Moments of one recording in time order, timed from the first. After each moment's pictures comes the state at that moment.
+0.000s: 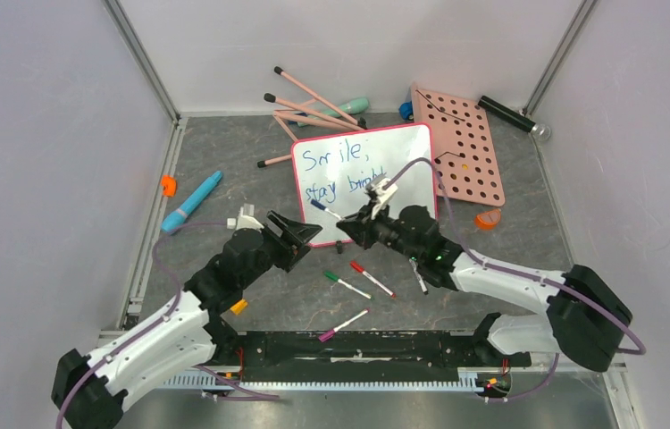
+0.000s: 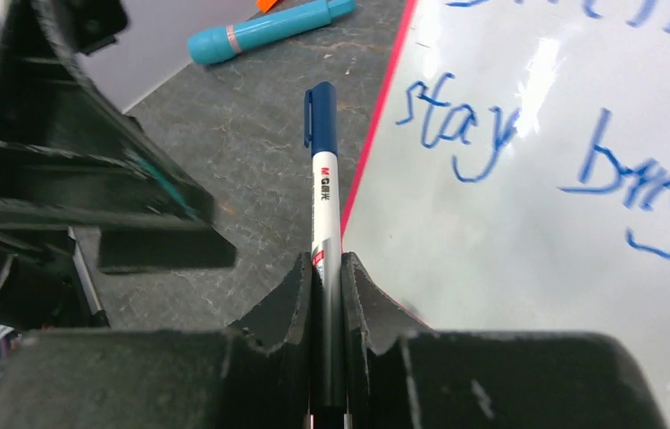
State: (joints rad) left arm -0.71 0.75 0.41 -0.04 -0.08 -1.41; right arm 0.89 1.30 0.65 0.50 -0.06 0.21
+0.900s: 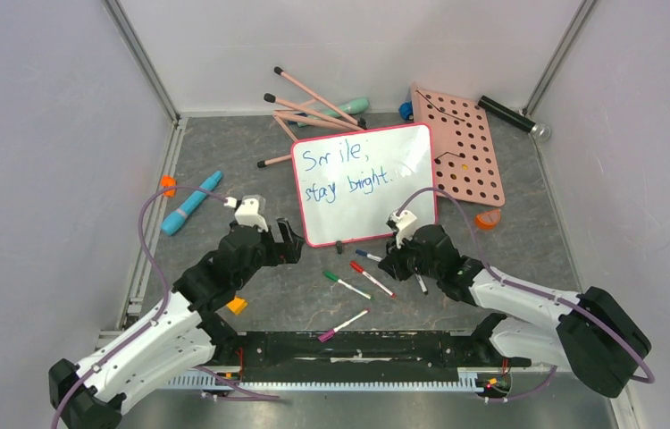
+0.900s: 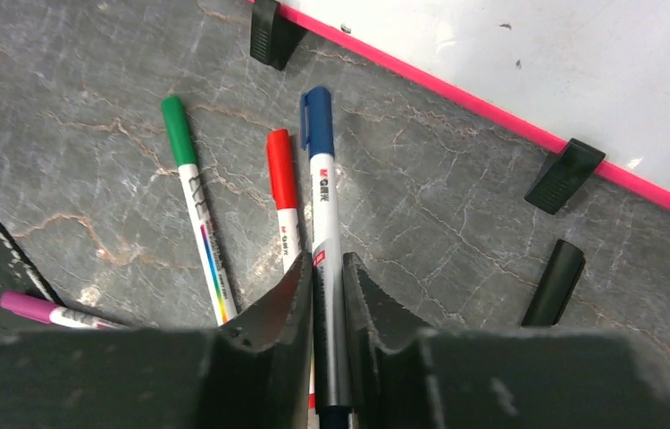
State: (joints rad) left arm -0.71 0.67 0.54 -0.36 -0.30 -0.57; right arm 0.72 1.11 0.38 0.15 -0.16 0.21
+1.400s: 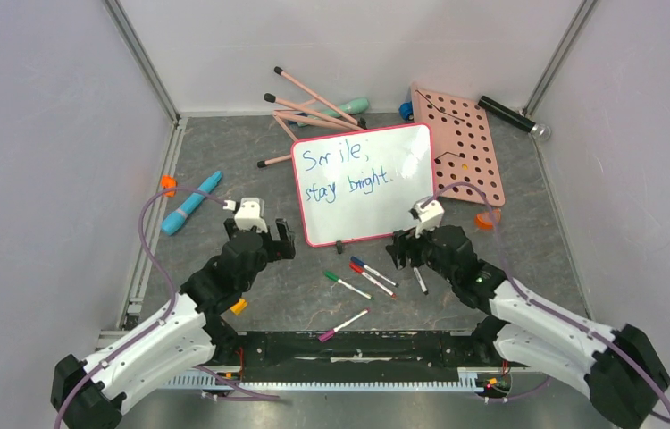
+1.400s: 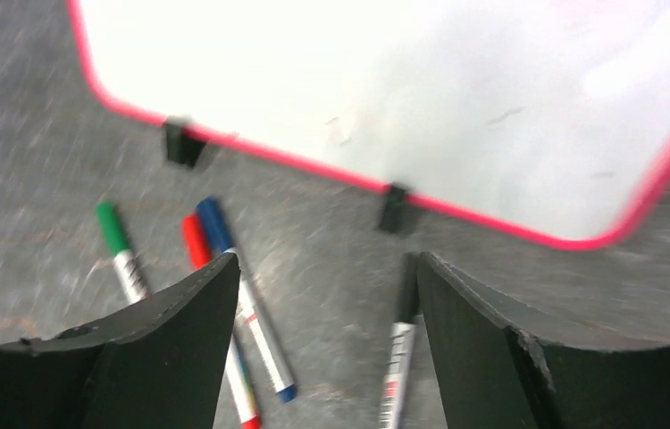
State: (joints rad) left arm -0.71 0.70 0.47 -0.21 -0.47 -0.44; right arm 0.71 0.95 0.38 0.10 0.05 0.19
